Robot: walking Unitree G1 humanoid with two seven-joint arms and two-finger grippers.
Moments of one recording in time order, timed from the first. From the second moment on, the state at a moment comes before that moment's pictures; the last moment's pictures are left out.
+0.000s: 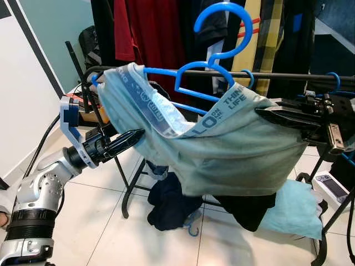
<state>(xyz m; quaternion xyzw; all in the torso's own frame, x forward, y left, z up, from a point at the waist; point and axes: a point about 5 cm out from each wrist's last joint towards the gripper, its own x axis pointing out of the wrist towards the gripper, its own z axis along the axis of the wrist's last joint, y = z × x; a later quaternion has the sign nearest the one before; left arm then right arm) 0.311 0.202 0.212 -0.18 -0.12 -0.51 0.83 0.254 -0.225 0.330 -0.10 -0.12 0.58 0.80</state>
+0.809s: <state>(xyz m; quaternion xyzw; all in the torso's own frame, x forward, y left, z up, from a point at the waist) 0.305 0.209 0.216 -0.21 -0.14 -0.51 0.82 0.270 -0.234 0.308 -0.12 -0.07 0.52 0.85</state>
